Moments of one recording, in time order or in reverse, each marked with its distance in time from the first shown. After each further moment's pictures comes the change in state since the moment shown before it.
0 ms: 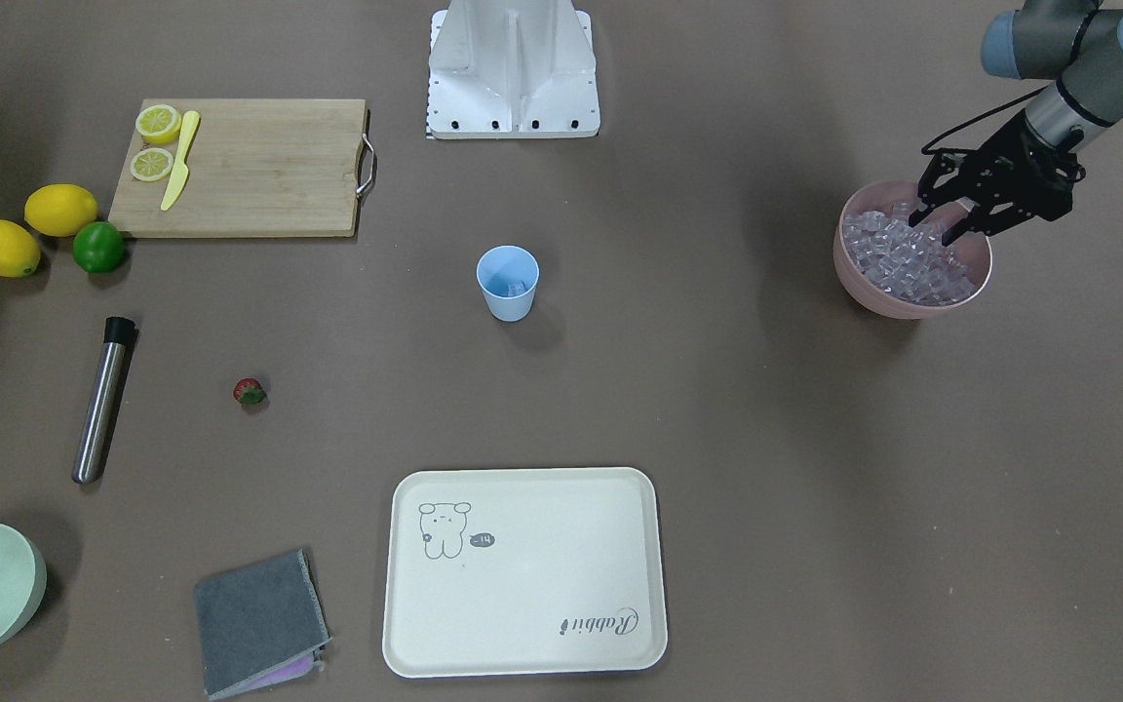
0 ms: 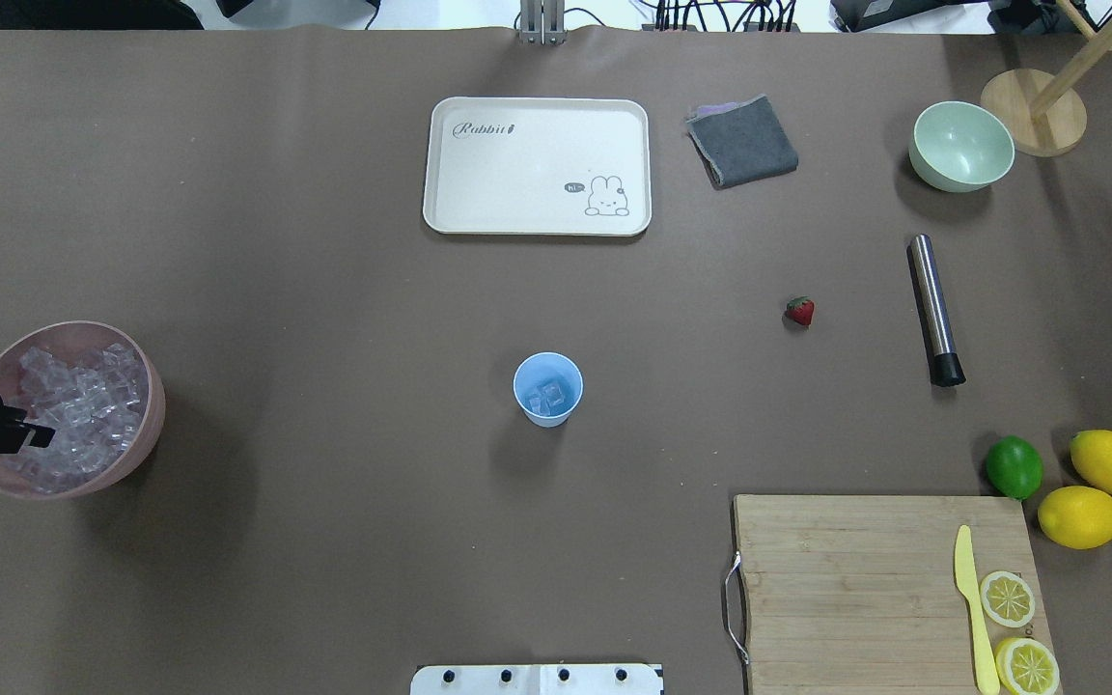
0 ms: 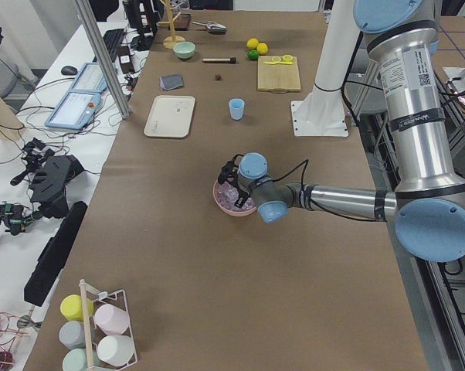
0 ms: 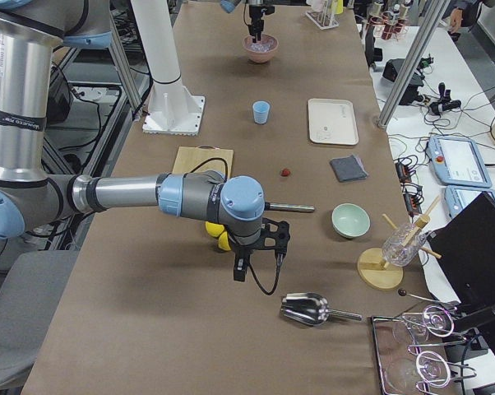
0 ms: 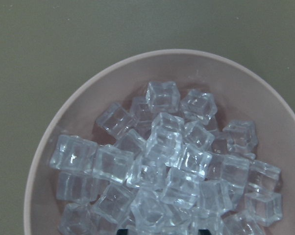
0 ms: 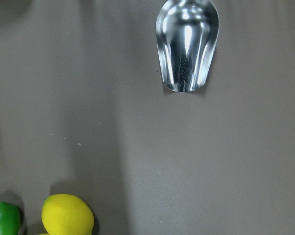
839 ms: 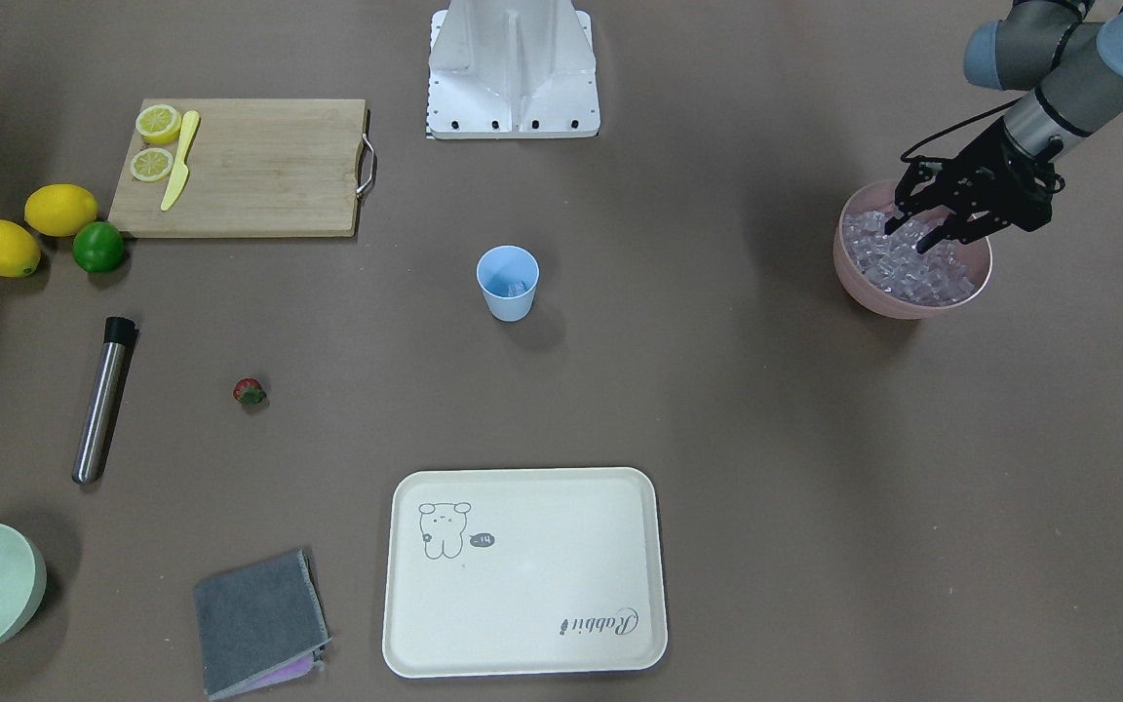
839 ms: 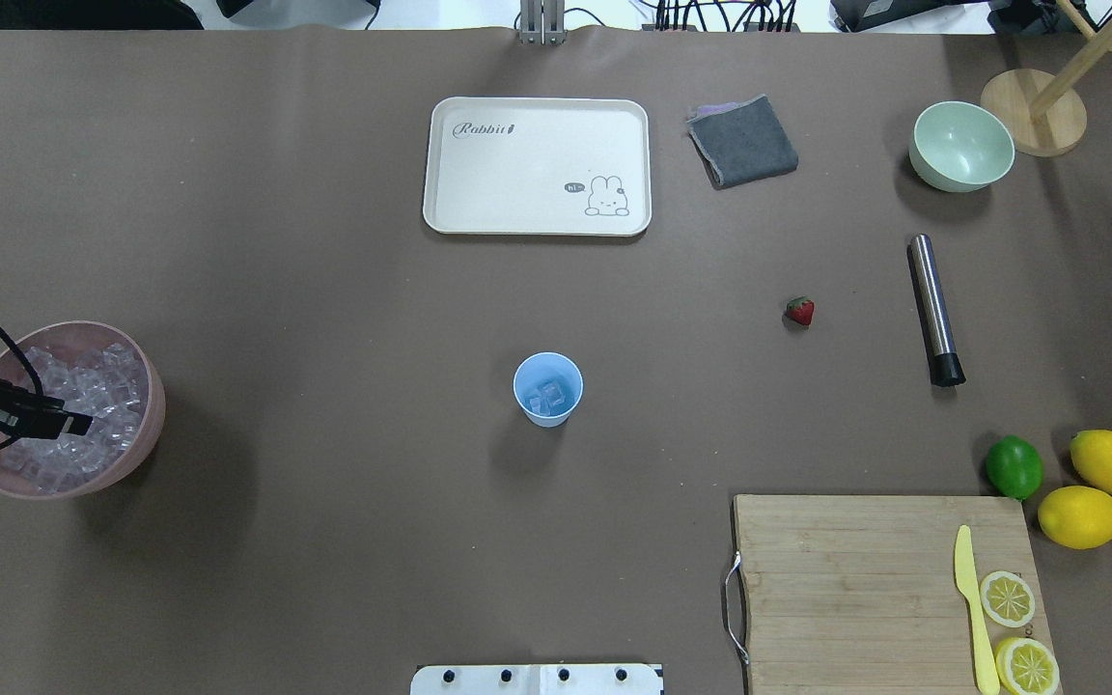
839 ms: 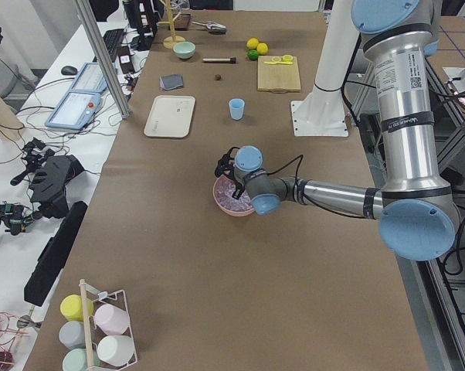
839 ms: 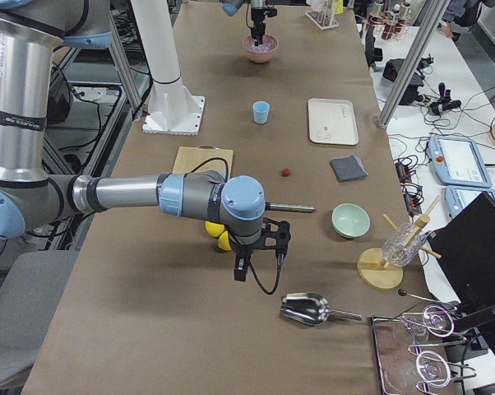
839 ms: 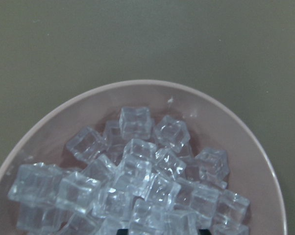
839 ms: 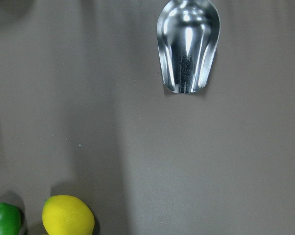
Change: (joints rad) left arm 0.022 -0.057 0.007 0.004 -0.003 -0.077; right arm -0.001 0.005 -0.002 0.000 0.000 0.000
